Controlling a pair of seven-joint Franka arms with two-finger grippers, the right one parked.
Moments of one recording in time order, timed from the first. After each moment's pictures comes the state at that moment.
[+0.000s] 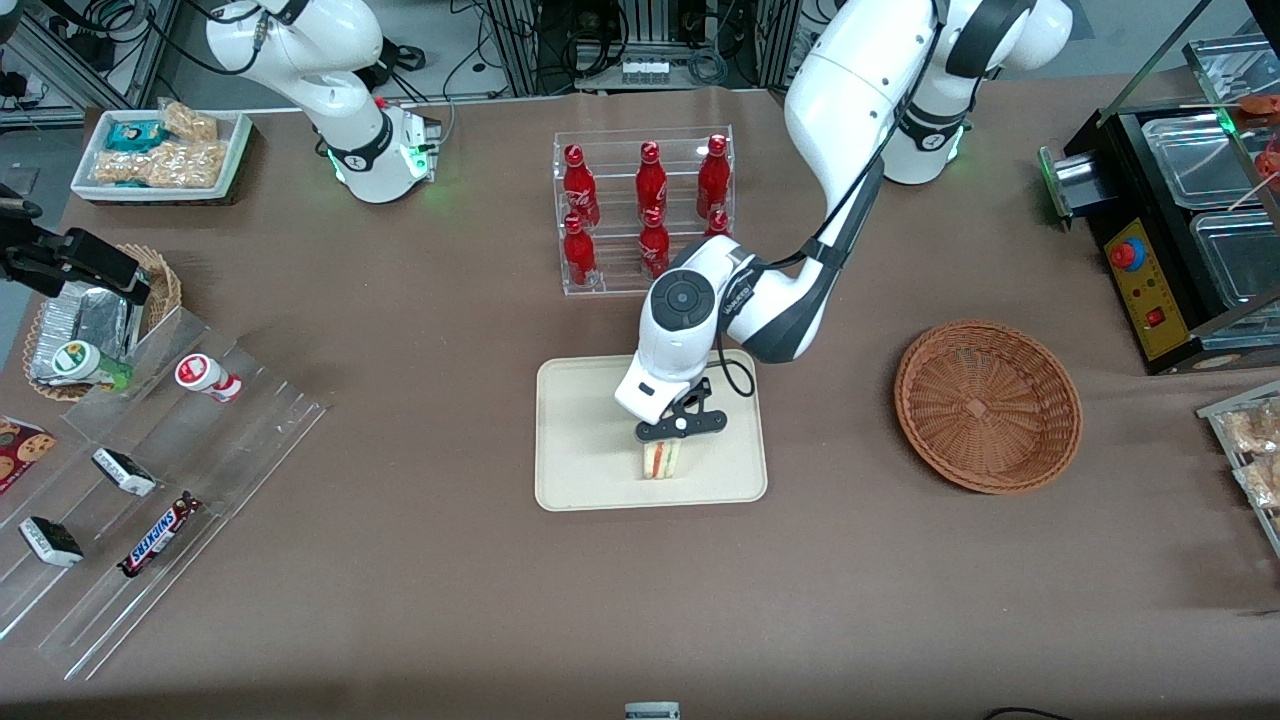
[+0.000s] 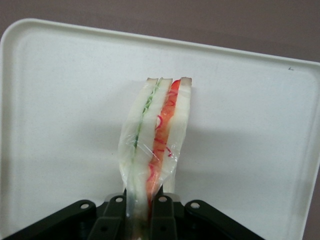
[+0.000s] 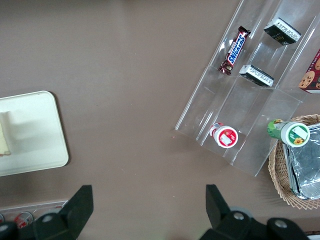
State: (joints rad) arm -0.75 0.73 0.03 -1.48 -0.07 2.28 -0.86
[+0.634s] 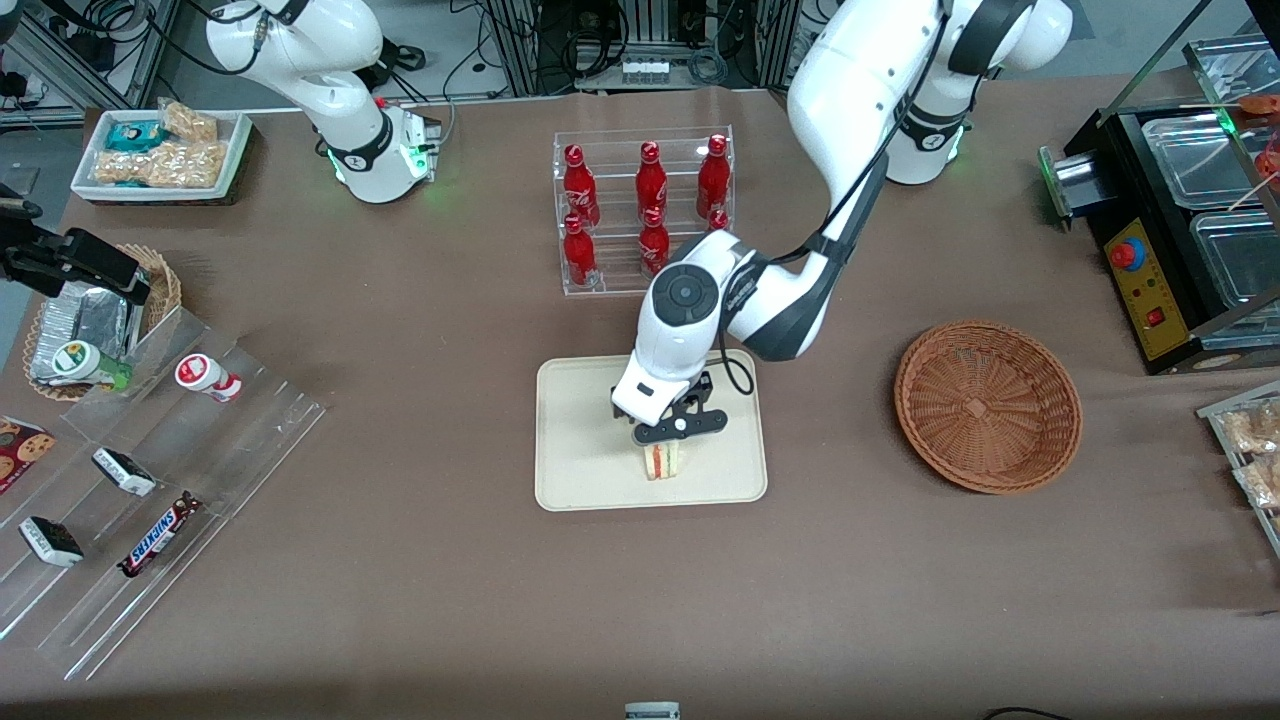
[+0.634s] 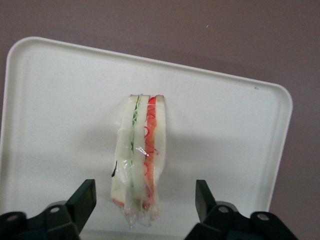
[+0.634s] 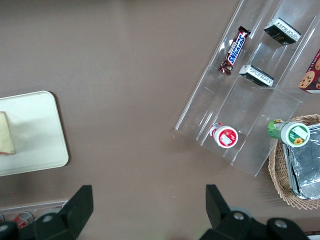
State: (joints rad) arm -0.75 0.67 0.04 -1.43 -0.09 2.24 -0.89
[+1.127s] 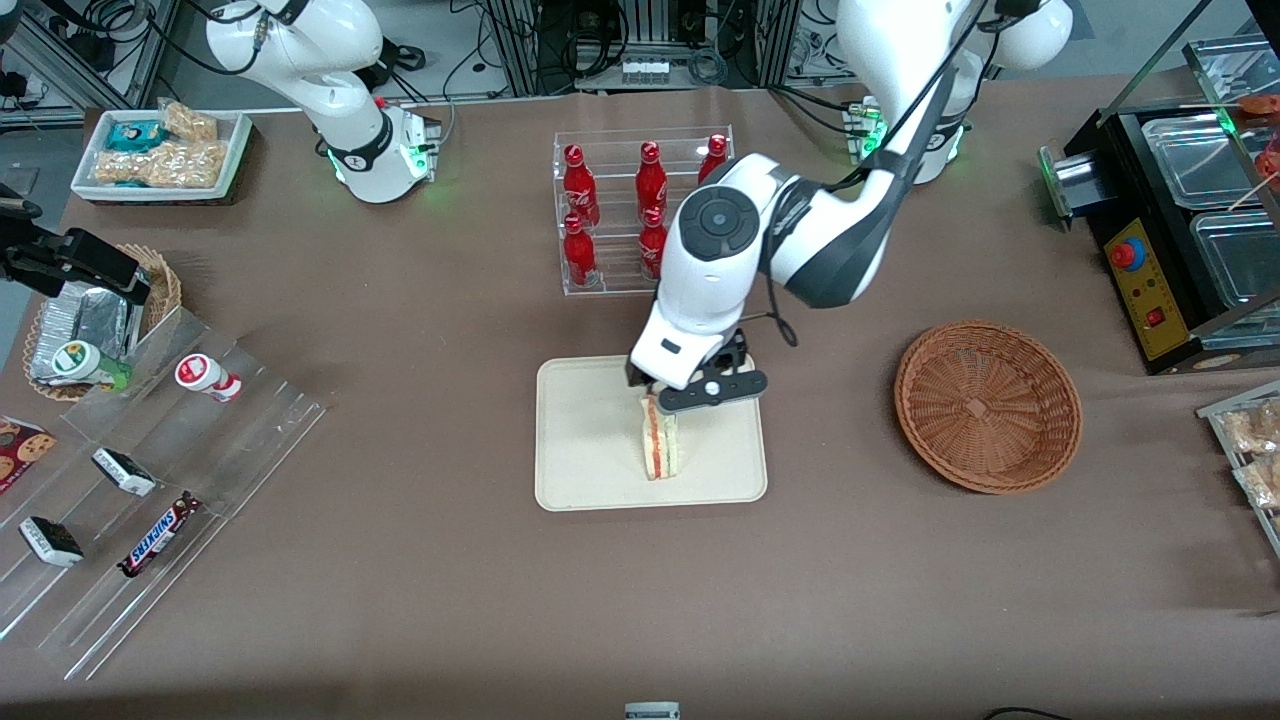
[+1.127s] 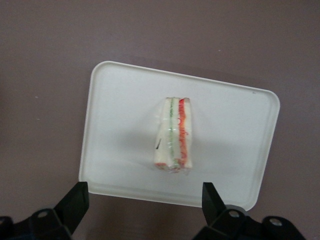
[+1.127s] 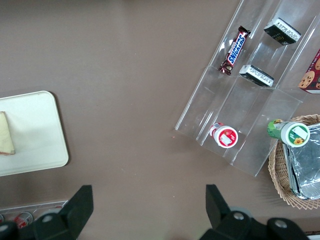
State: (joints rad) arm -0.73 0.48 0.08 -1.43 -0.06 1.96 -0.84
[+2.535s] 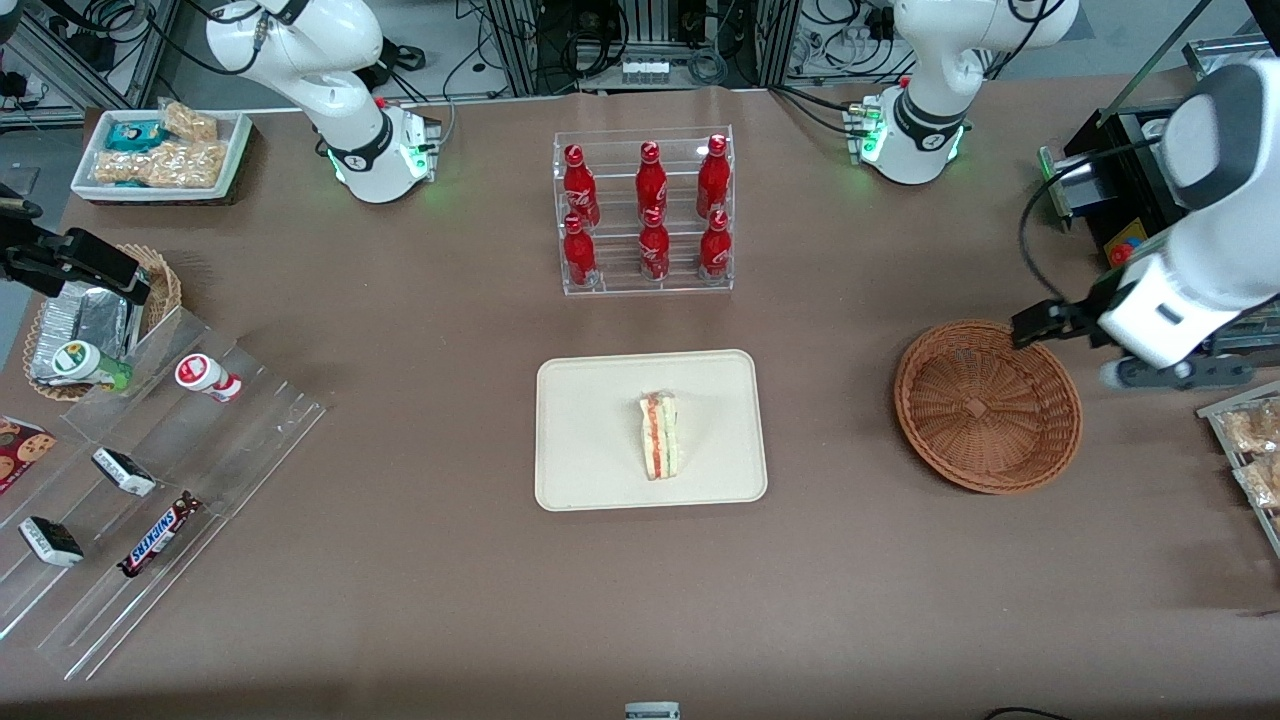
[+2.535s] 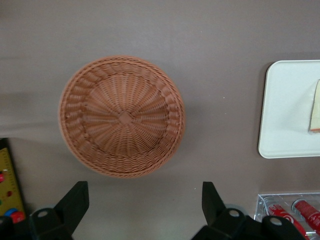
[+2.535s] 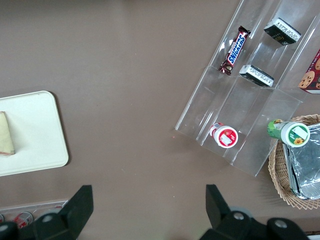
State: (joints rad) arm -0.11 0.03 0.09 -1.73 -0.06 1.68 -0.03
